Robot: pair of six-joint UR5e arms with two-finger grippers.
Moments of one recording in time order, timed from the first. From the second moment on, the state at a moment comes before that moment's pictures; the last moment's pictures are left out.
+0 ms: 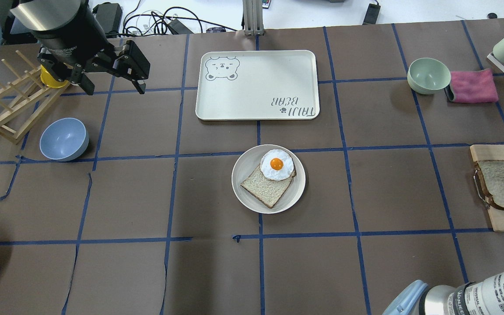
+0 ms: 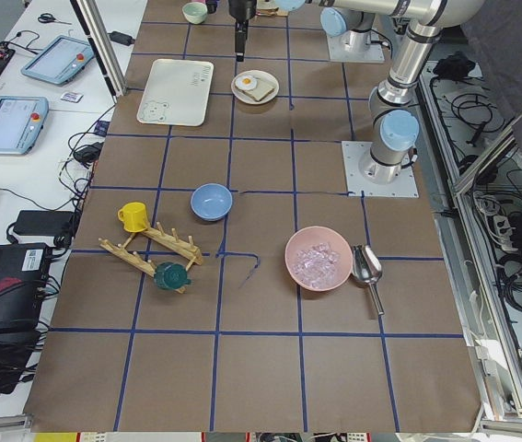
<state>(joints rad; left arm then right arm) -1.59 -1.58 -1.47 -1.62 1.57 0.01 0.65 -1.17 1.84 -1.97 -1.51 -0.86</state>
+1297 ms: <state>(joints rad) -1.59 -1.57 -1.47 -1.62 1.57 0.01 0.76 -1.38 1.82 -1.85 -1.52 -0.85</state>
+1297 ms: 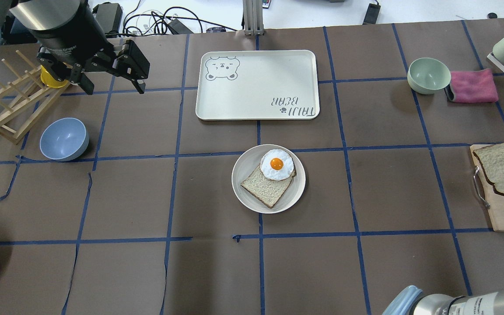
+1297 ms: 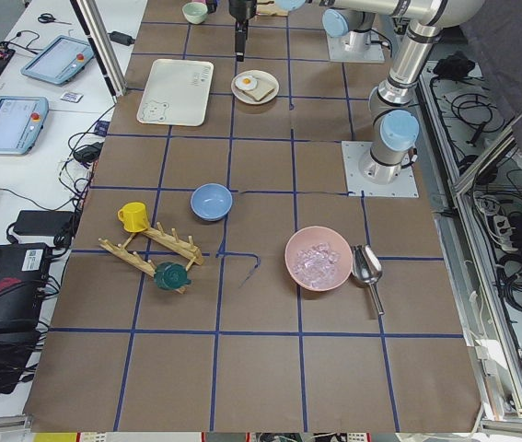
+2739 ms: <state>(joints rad) -1.58 -1.59 -1.47 -1.62 1.57 0.01 1.76 -1.40 1.95 -2.20 -1.30 0.48</state>
